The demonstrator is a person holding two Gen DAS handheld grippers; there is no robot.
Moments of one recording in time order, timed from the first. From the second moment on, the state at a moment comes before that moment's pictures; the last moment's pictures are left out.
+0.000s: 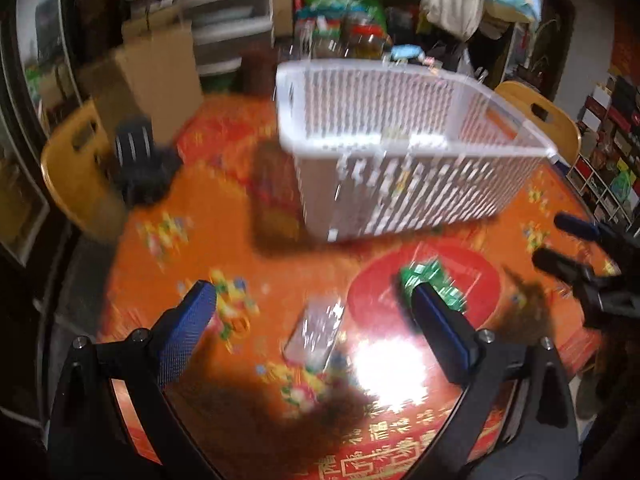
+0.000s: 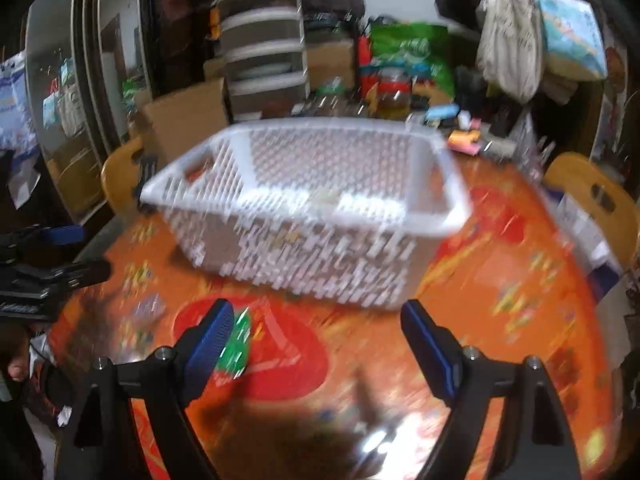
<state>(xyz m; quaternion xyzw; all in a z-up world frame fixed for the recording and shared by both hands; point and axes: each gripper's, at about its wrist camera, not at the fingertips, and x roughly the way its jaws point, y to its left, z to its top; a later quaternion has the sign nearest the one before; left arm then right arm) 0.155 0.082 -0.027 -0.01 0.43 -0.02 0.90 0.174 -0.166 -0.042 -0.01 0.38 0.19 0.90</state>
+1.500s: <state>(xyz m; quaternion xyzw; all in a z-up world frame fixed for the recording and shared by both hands) 0.150 0.086 -0.090 -0.05 0.42 -0.02 0.91 0.170 -0.103 -0.090 -0.05 0.41 0.22 0.88</state>
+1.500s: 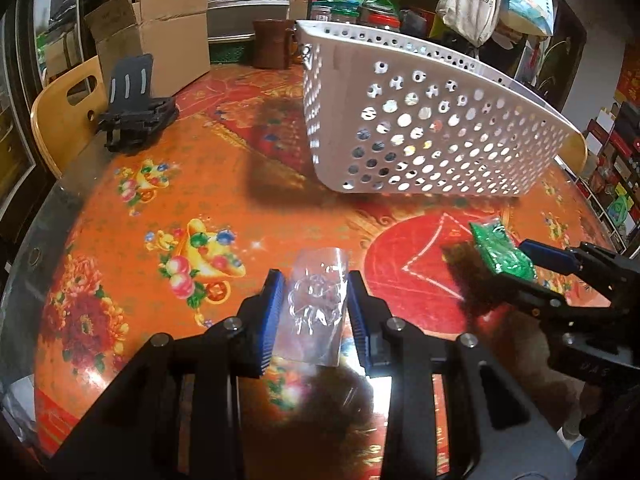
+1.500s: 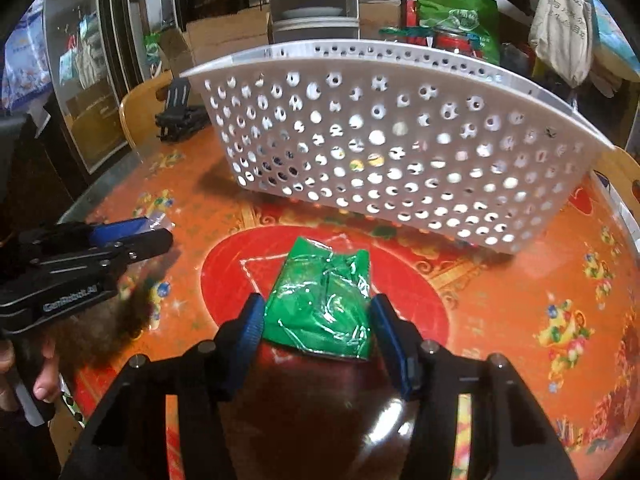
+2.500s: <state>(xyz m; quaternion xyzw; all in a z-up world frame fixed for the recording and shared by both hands) 0.134 0.040 0.037 0.00 0.33 -0.03 0.94 0.144 -0.208 0.032 -0.02 0.29 0.20 0.94</state>
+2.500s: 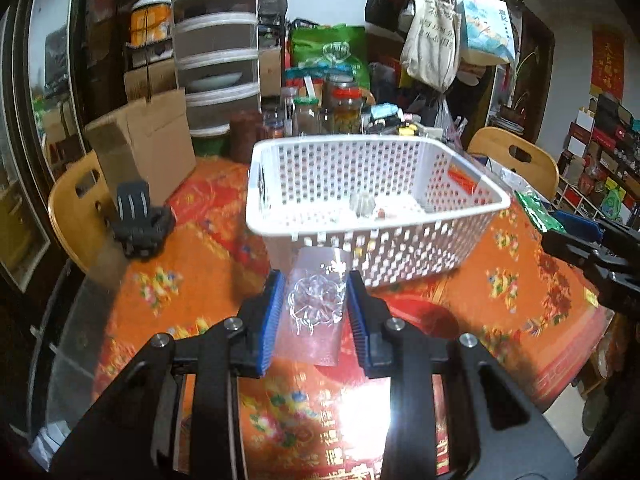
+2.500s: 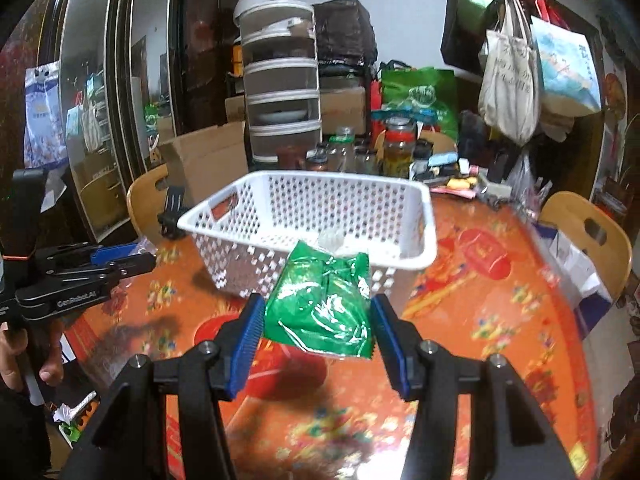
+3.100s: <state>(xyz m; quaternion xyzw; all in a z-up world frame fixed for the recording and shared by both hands) 0.251 0.019 0.125 0.00 0.34 -0.04 0.94 0.243 -0.195 0.090 -0.05 0.29 0.19 0.94</state>
